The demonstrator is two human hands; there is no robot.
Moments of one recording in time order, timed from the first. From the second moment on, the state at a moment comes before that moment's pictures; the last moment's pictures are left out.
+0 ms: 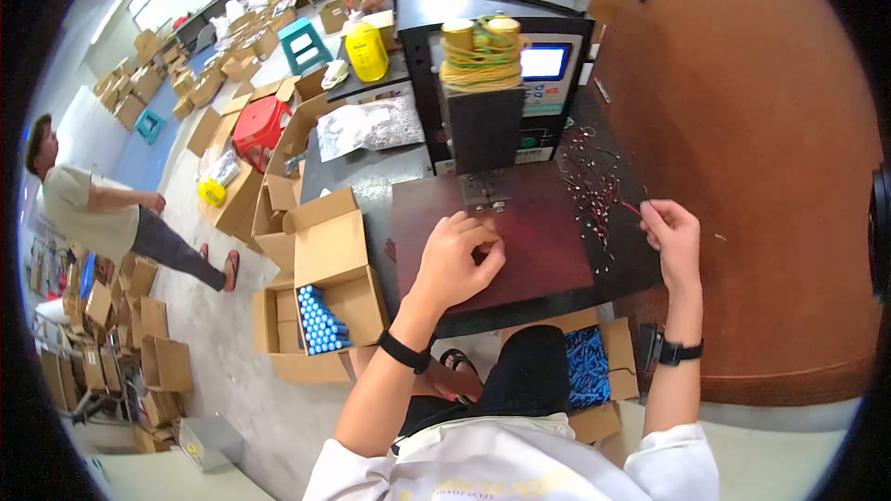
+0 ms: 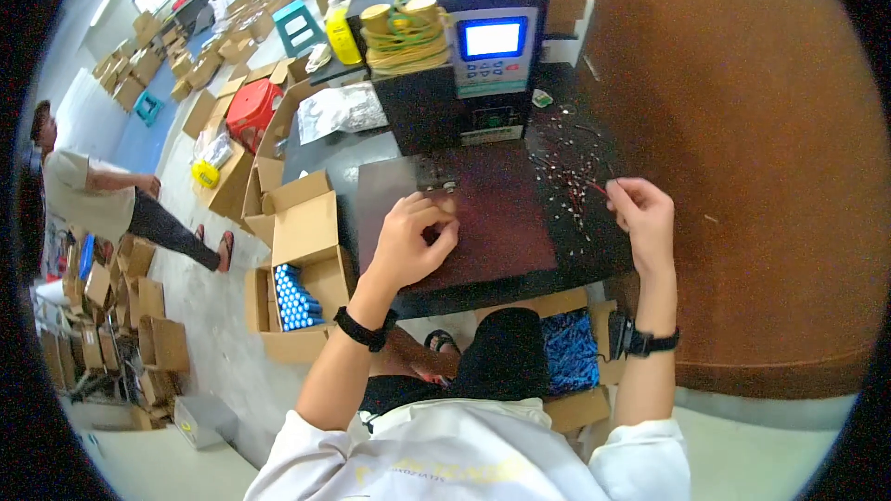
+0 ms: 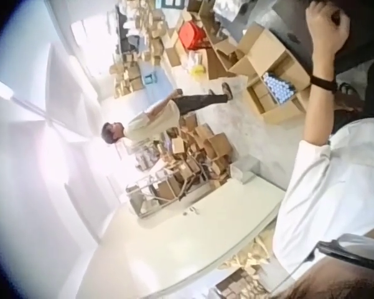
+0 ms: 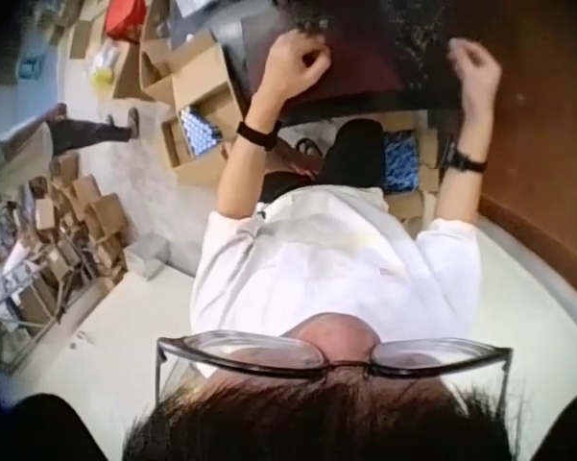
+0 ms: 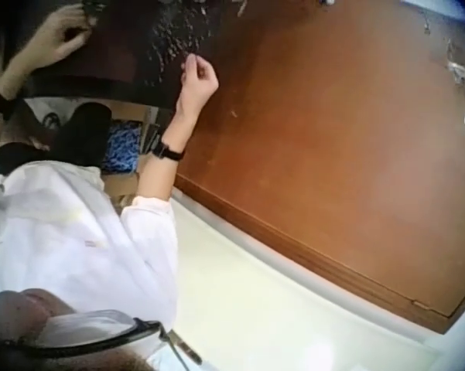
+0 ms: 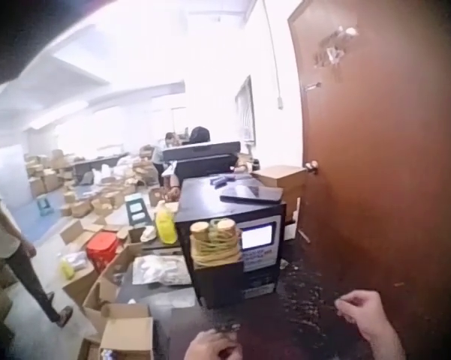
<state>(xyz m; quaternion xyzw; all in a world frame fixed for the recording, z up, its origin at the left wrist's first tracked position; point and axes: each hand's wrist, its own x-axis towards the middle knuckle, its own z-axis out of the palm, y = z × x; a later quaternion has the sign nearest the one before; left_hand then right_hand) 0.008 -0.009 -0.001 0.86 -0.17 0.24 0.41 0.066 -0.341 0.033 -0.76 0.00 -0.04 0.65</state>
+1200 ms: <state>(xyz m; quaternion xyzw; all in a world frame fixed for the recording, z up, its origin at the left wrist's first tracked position) -0.085 0.089 0.040 0.89 0.07 0.20 0.40 0.004 -0.228 0.003 -0.57 0.07 0.03 0.82</state>
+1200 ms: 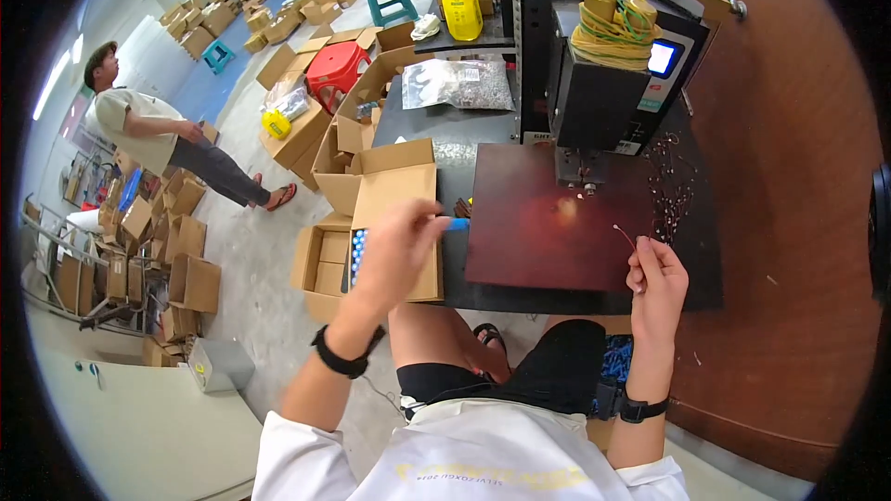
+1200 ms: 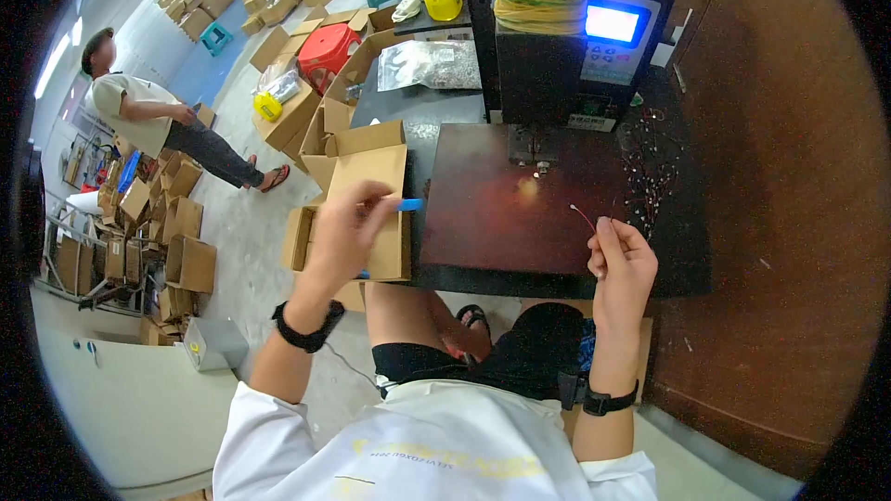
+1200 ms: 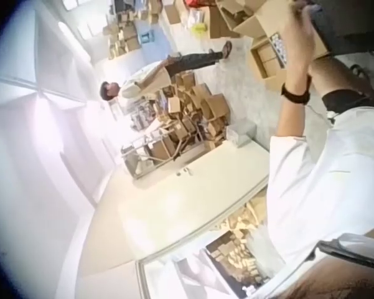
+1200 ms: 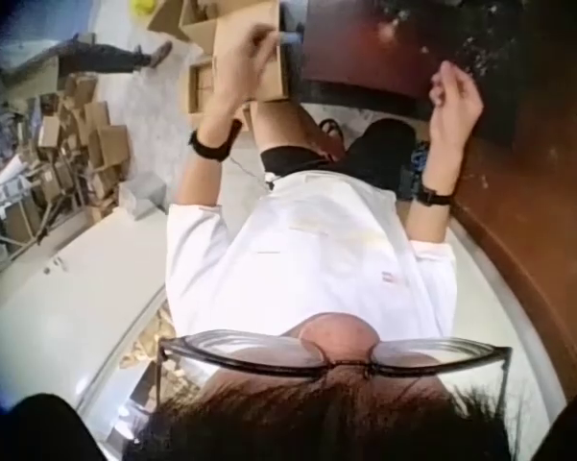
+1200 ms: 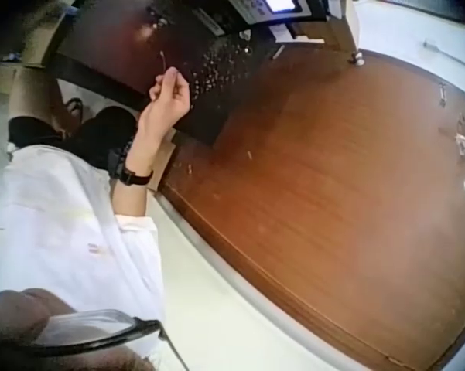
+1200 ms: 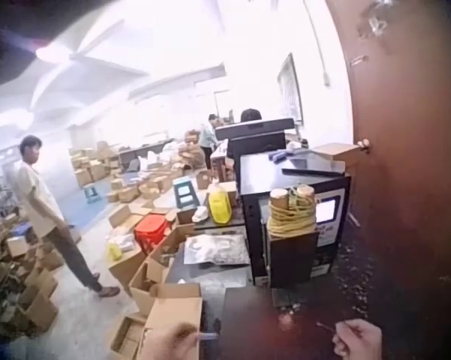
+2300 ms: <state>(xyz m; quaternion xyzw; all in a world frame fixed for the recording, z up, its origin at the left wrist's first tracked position) 0.024 -0.006 -0.001 0.90 -0.04 0.22 0.39 0.019 -0.228 0.009 -0.54 0.09 0.08 0.83</state>
